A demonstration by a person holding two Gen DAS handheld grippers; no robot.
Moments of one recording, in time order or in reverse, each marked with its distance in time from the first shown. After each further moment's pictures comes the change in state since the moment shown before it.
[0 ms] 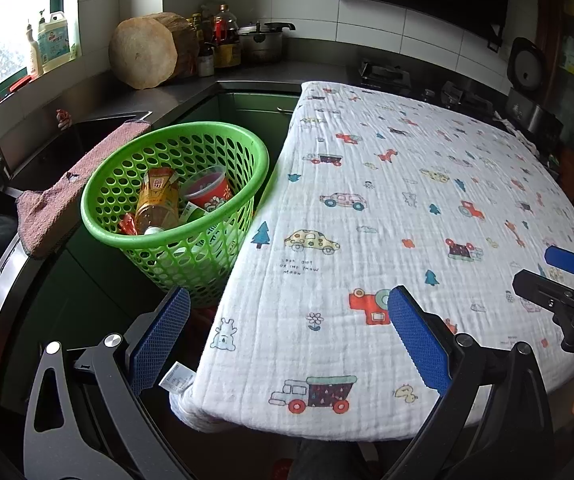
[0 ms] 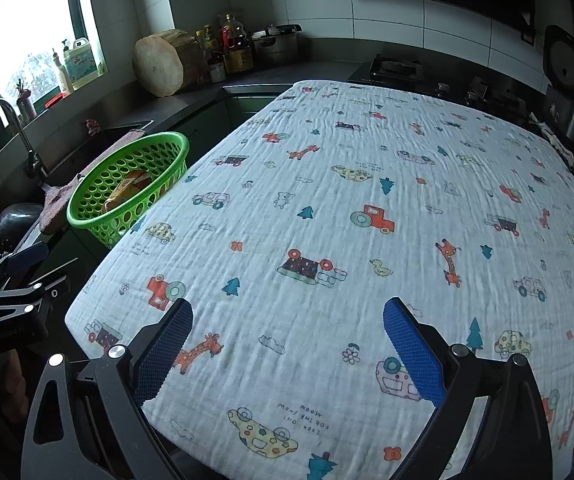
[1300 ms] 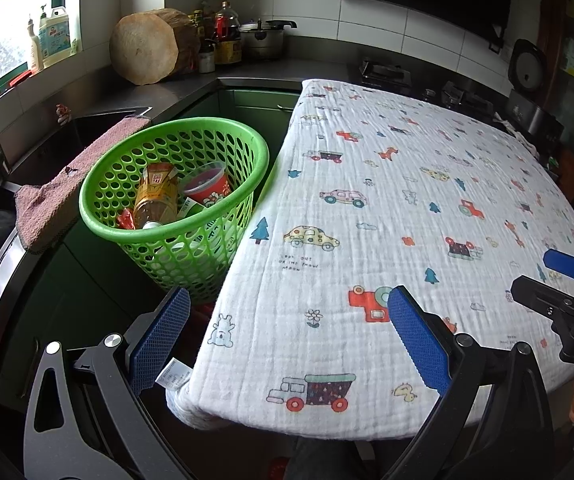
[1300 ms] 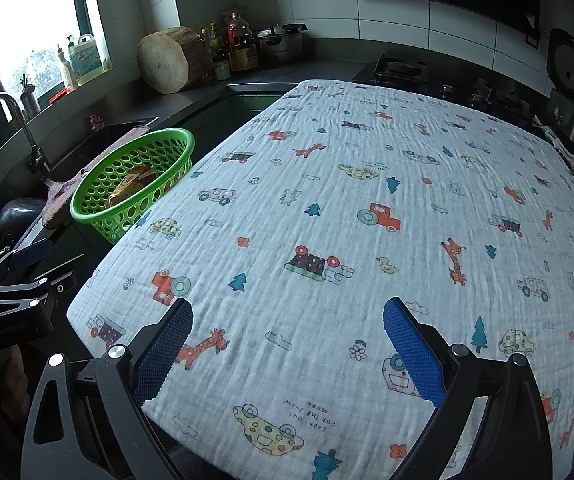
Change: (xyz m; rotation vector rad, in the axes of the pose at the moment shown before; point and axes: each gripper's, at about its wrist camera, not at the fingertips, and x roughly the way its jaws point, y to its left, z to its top) left arm 0.003 -0.001 -0.003 -0.010 0.007 -0.003; right arm 0.001 0.006 -0.004 -0.015 0.000 0.006
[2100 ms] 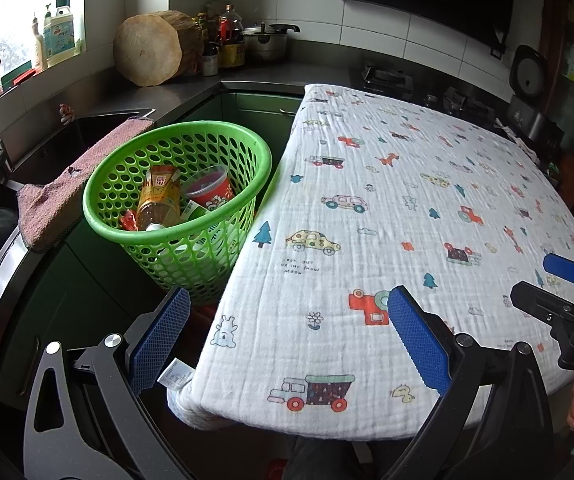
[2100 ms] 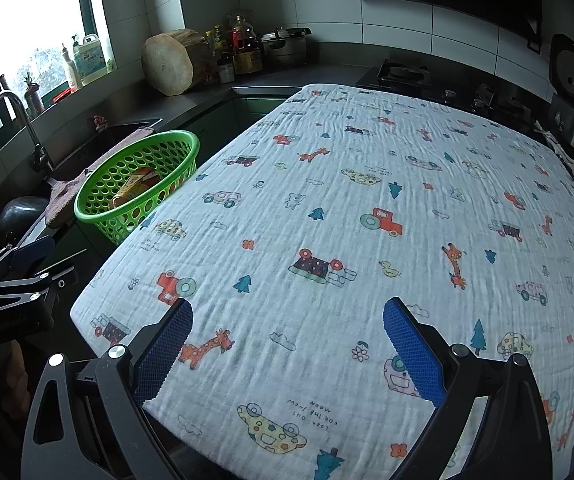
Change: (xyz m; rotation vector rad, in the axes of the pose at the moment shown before) left arm -0.005 0.002 0.002 -0.014 -0.011 0.002; right arm -0.005 0.004 0.001 -0.012 -0.012 0.004
